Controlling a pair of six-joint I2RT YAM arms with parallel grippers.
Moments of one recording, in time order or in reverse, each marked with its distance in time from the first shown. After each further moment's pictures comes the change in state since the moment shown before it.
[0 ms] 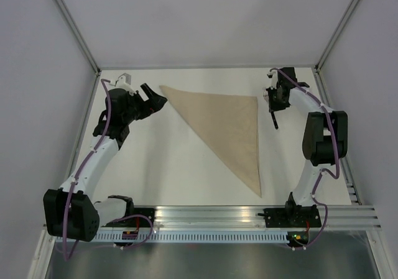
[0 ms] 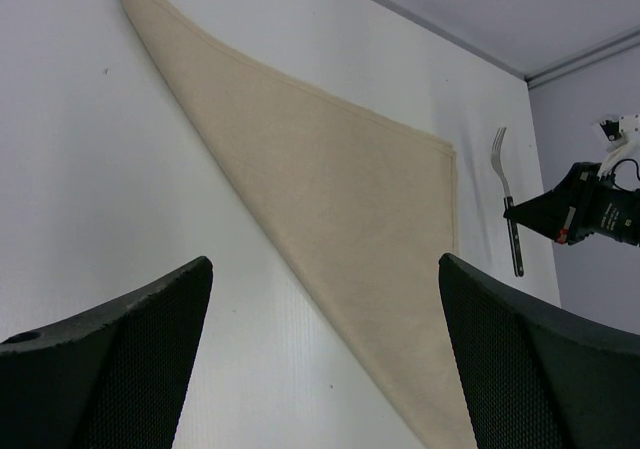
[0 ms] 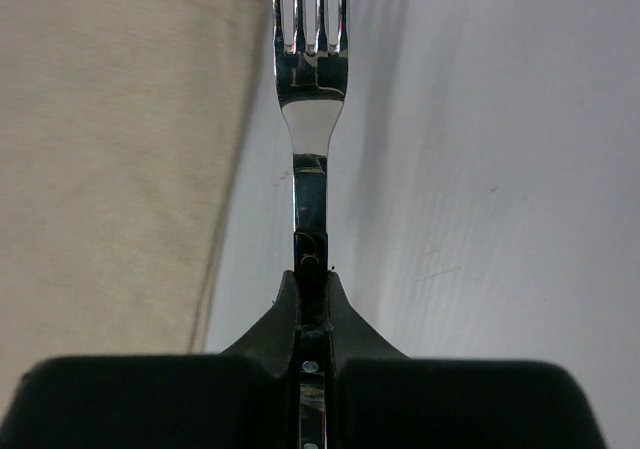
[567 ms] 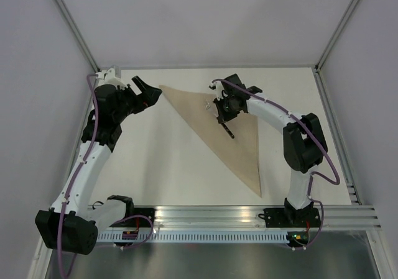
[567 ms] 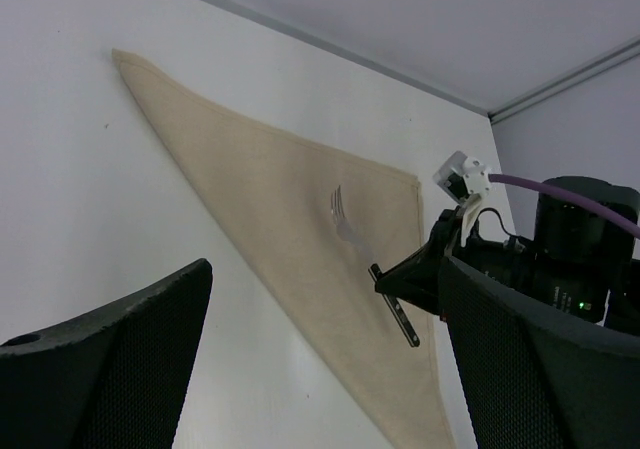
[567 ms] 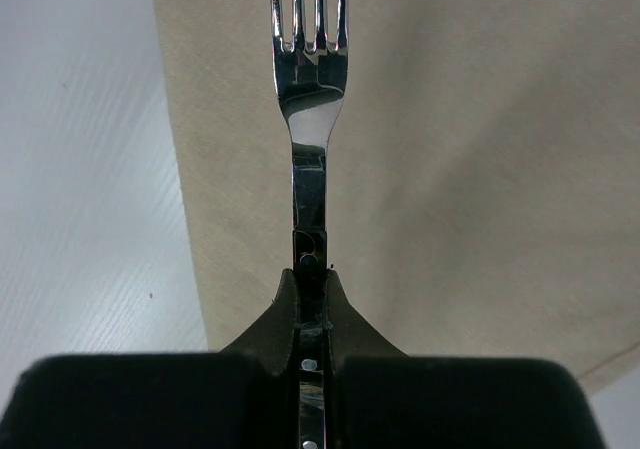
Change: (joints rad) left arm 0.000 -0.111 0.127 -0.124 -0.023 0.006; right arm 0.463 -0.026 0.078 -0.071 -0.146 0.078
